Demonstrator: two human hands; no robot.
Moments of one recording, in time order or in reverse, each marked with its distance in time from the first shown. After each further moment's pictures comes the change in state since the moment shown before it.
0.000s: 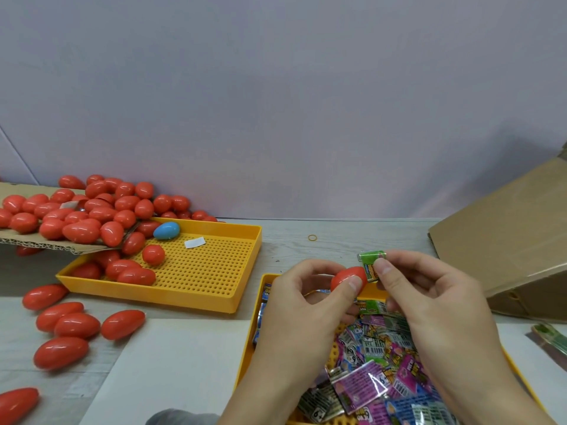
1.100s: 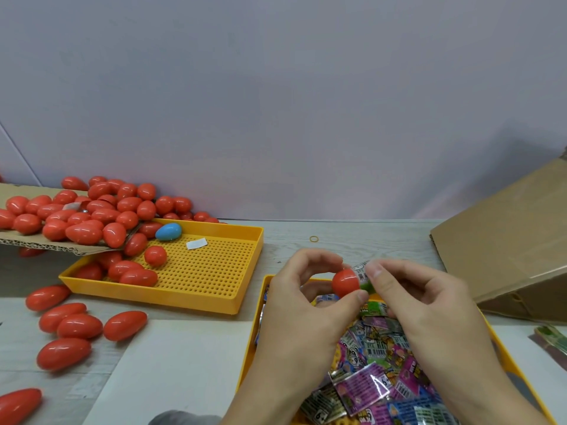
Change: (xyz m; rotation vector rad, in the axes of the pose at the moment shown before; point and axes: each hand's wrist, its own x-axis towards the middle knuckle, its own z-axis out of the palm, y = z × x) left_hand -0.001 0.001 -0.004 0.053 -0.014 0.070; right_hand -0.006 -0.014 0.006 -0.102 -0.093 -0.009
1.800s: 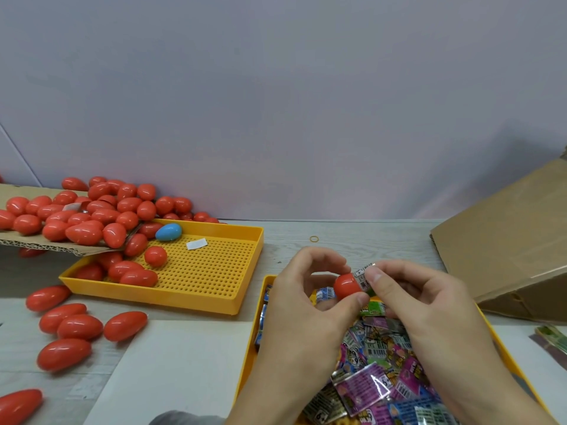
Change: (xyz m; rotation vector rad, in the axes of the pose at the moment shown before) left_hand -0.001 0.002 0.001 0.083 -0.006 0.063; right_hand 0.001 0.007 -0.003 0.020 -0.032 0.040
